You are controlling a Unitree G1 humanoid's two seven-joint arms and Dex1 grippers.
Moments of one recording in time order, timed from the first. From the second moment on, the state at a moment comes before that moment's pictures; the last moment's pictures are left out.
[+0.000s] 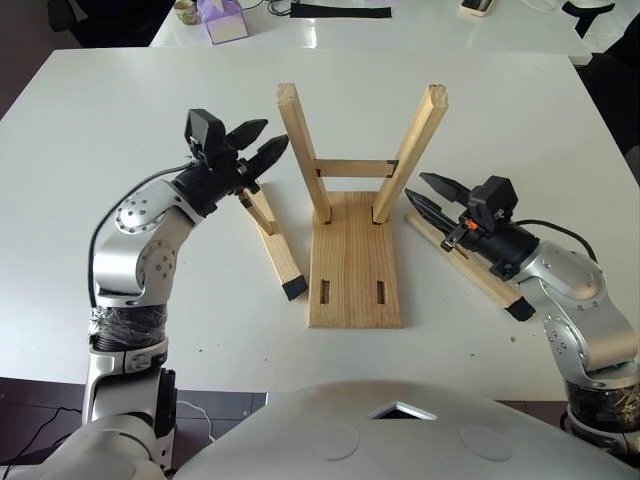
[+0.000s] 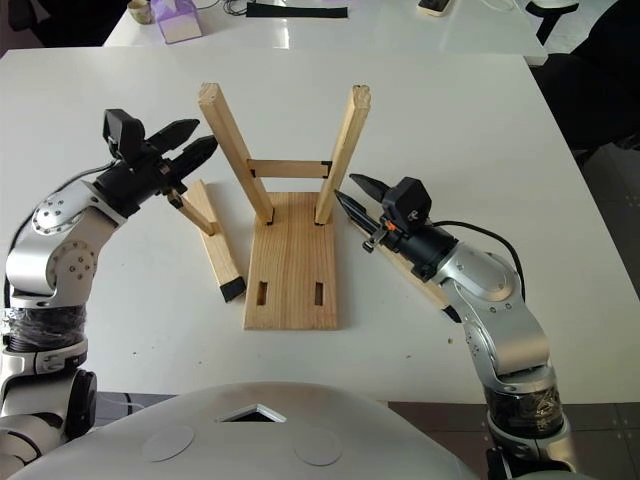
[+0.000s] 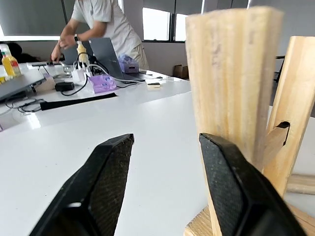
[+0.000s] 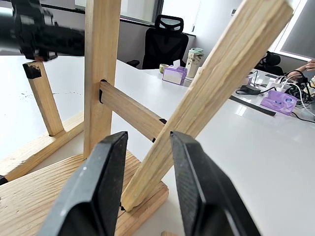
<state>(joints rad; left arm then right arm) -0.16 0.50 0.08 -0.17 -0.53 0.34 -0.65 0.14 -0.49 0.04 -0.61 0.35 0.36 0.54</state>
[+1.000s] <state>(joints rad) 0.27 0.68 -0.13 -0.49 -0.38 0.34 -0.82 0.16 -0.48 0.01 -0.61 0.34 0.35 0.54</state>
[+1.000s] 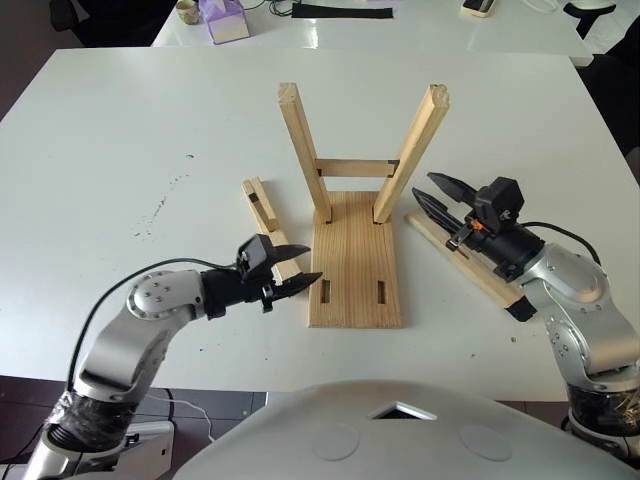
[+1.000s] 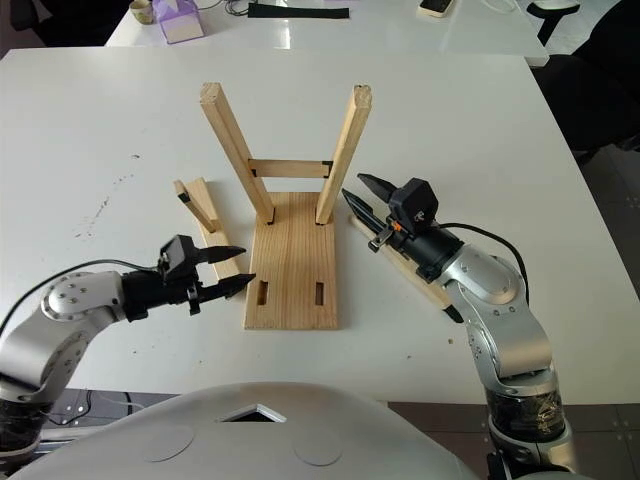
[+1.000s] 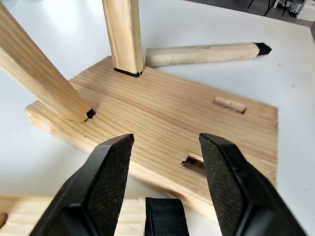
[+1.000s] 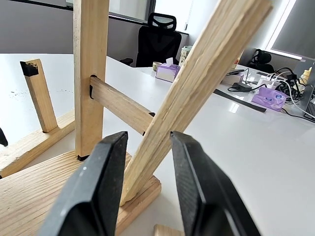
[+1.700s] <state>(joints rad) 0.16 0.92 -0.03 -0.18 -0.22 0.16 -1.01 0.25 -0.43 0.03 -0.65 0.30 0.32 0.46</state>
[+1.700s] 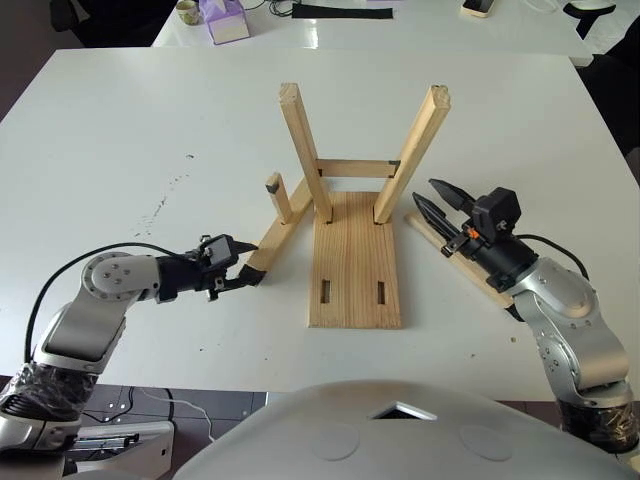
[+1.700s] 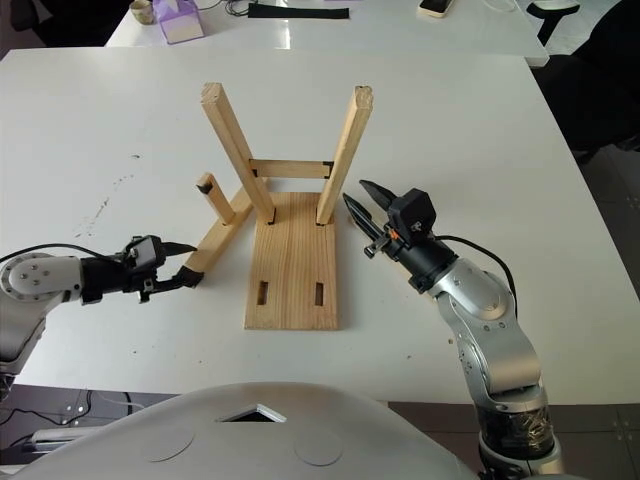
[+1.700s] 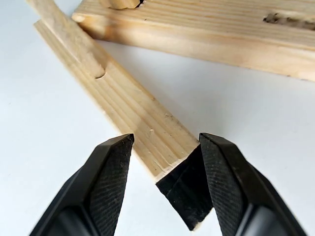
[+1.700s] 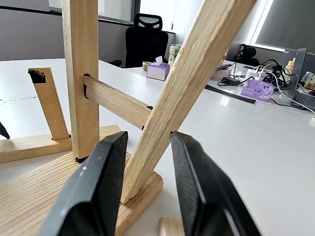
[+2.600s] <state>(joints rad) 0.15 0.70 -0.01 -0.33 -0.32 0.61 -0.69 0.26 -0.43 0.04 -0.64 0.25 0.30 0.46</state>
